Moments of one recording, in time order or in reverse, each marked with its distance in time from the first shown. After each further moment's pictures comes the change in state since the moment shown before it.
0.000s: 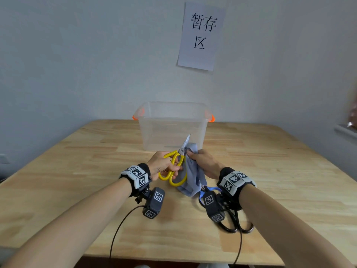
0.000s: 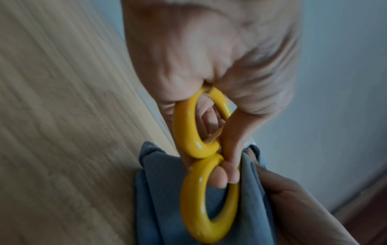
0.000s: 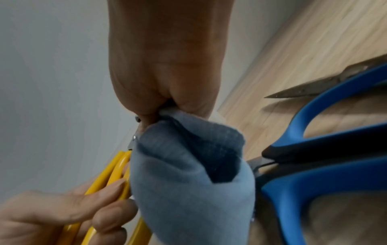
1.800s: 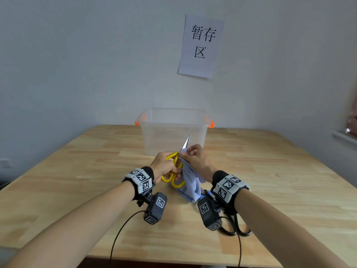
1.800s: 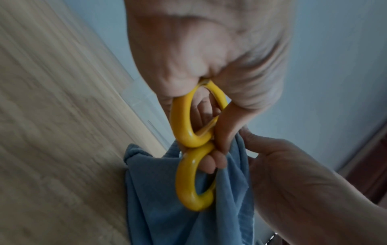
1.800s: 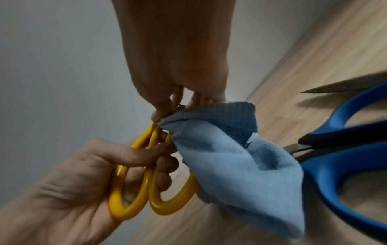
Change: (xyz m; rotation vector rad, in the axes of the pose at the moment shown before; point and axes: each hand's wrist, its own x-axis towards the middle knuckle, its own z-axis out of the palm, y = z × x) left_hand -0.013 0.012 0.008 0.058 0.083 0.117; right_hand 0.000 -0.011 0.020 -0.139 0.241 -0.176
